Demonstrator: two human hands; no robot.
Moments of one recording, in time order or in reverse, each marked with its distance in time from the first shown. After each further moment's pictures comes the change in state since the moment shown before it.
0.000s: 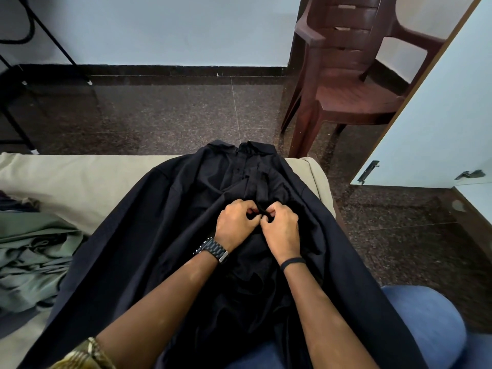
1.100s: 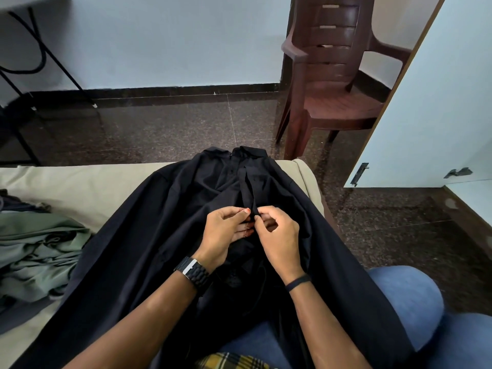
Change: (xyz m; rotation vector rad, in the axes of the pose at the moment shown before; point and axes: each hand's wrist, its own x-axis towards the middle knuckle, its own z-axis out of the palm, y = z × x) left_hand -0.073 0.043 -0.047 -1.169 -0.060 -0.349; right_hand -0.060 -0.015 -0.045 0.438 0.133 -0.181
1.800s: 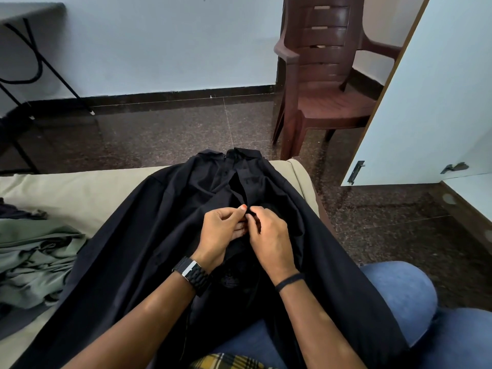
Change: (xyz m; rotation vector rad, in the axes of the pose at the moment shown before) left_hand -0.004 0.003 0.015 0.088 0.048 0.030; right_hand -0.005 -0.009 -0.002 -0.270 -0.030 -0.198
